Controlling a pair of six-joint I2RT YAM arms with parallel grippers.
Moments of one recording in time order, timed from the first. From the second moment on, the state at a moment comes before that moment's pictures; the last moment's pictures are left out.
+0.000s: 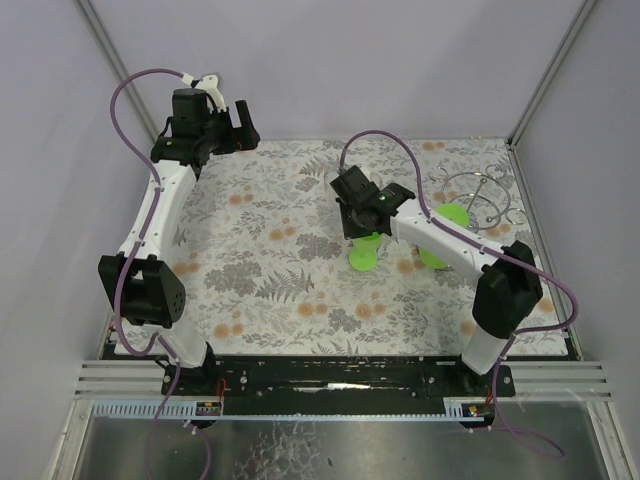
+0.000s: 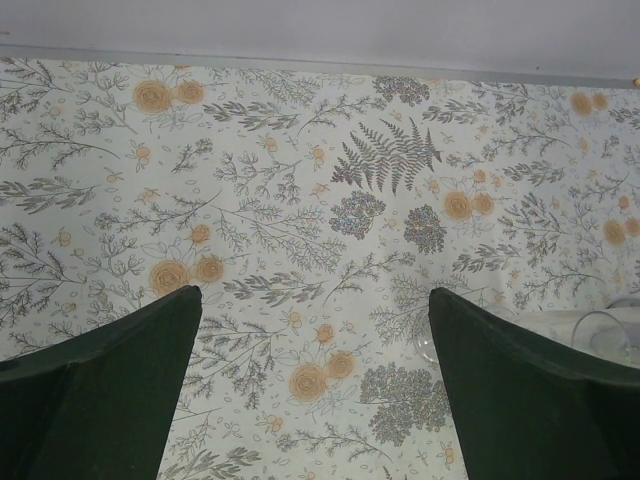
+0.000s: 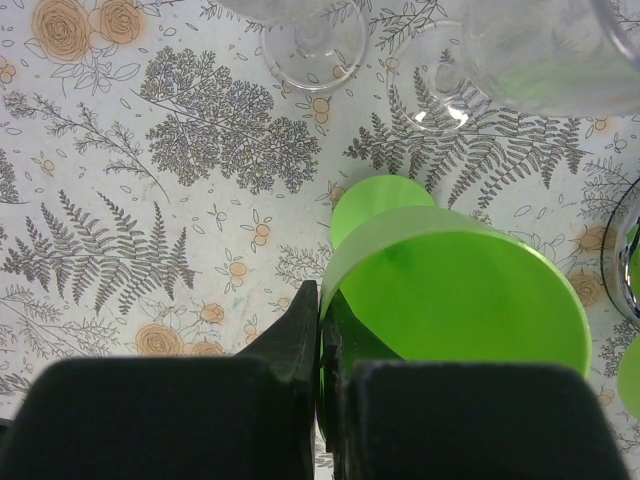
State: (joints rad) left arm -0.05 1.69 1.74 -0.53 0.18 -0.24; right arm 0.75 1.73 1.50 -0.78 0.24 0.48
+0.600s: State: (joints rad) left arm -0.05 1.69 1.74 -0.53 0.20 -0.24; right arm 0.75 1.74 1.54 -0.80 0.25 0.47
